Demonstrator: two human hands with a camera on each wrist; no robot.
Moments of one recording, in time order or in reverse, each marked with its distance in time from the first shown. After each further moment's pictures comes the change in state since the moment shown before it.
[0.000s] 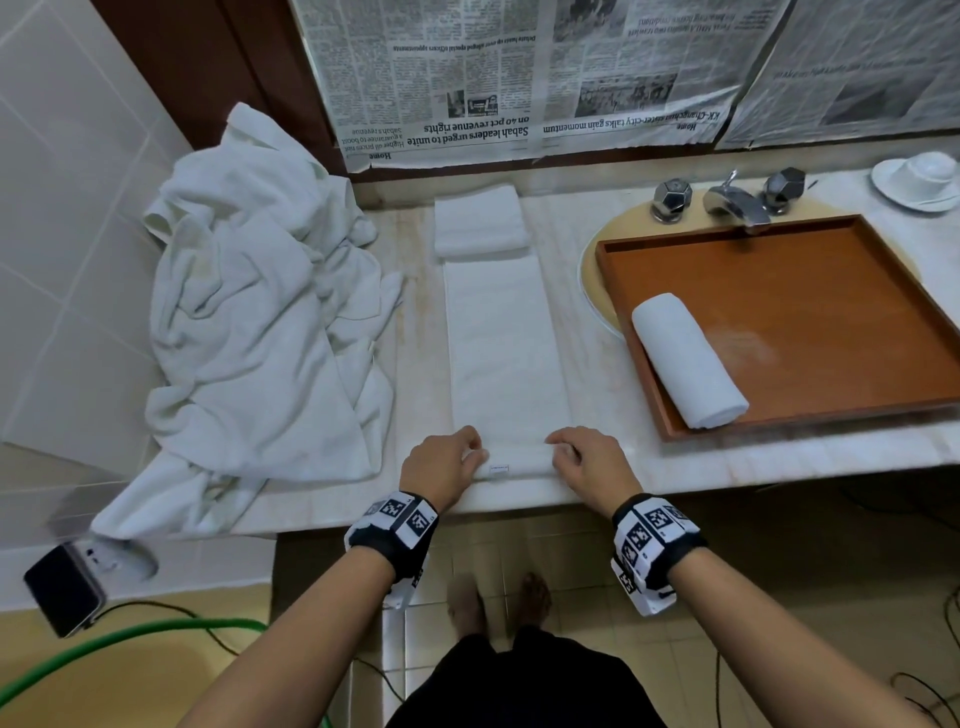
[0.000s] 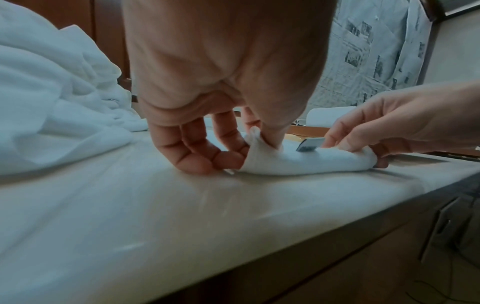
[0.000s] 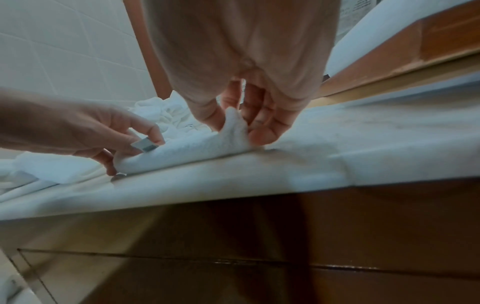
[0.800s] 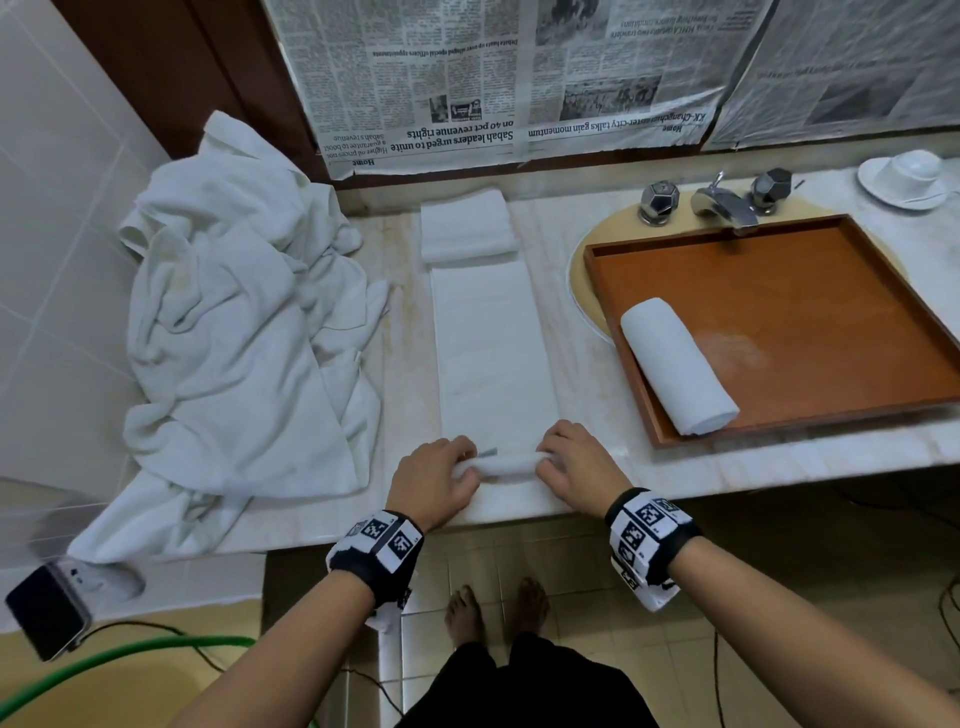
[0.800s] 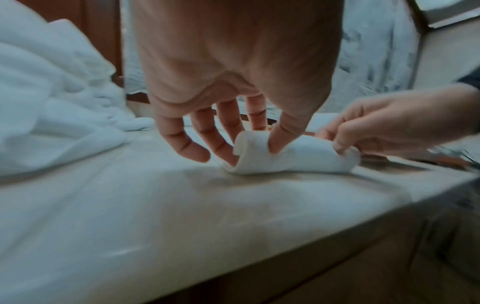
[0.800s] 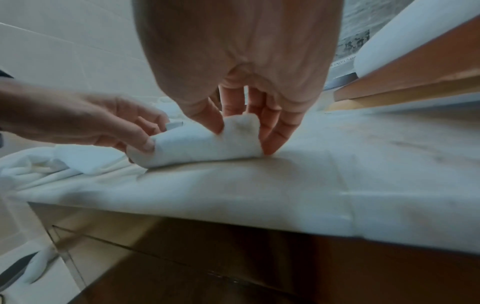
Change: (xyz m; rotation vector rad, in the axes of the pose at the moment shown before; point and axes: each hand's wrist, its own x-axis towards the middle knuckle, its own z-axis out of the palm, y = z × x) left_hand -0.001 -0.001 0.002 -0.007 0.059 0.139; right_hand 0.013 0.001 -0.003 -0.181 -0.071 -0.159
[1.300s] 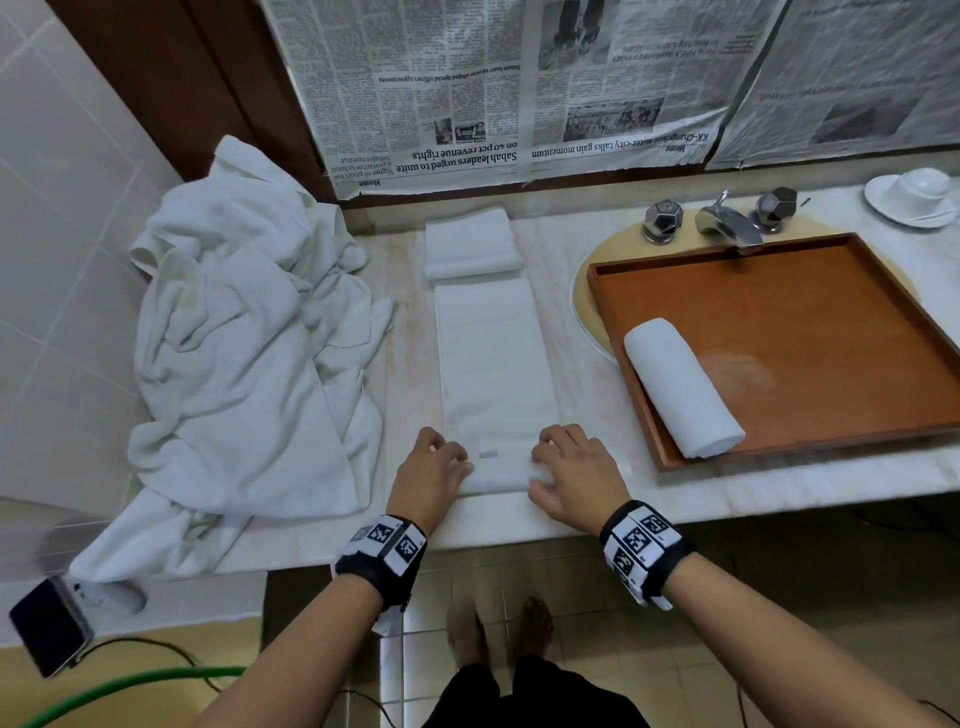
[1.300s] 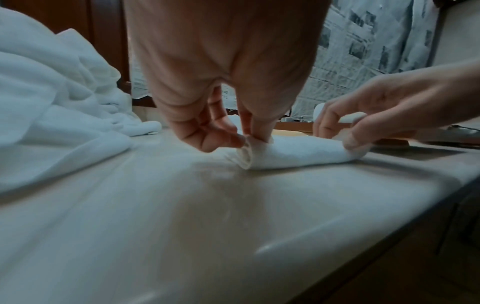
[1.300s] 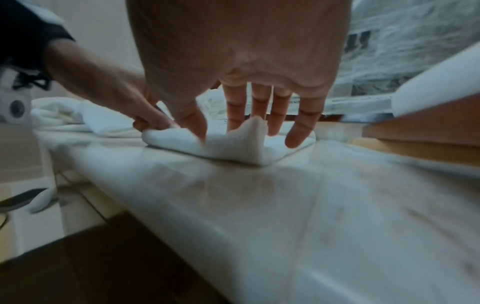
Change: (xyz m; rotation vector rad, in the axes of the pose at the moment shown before) left_hand 0.021 -0.006 0.000 -0.109 0.107 -0.096; right_hand 0.012 -0.005 -0.004 -0.302 0.053 -0.112
